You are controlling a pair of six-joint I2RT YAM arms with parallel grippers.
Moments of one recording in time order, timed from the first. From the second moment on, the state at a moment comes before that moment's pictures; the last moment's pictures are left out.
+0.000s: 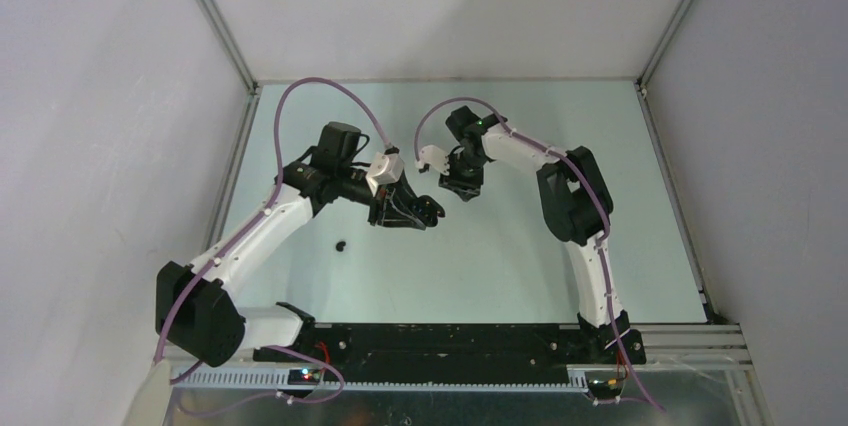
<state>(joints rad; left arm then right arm) -0.45 1.27 1.04 -0.55 1.31 0.66 0.56 2.20 1.75 -0.89 -0.29 -0.92</state>
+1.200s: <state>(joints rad) -0.45 1.27 1.04 -0.56 1.31 0.66 0.54 2.18 1.71 -0.77 -0.24 -0.98</state>
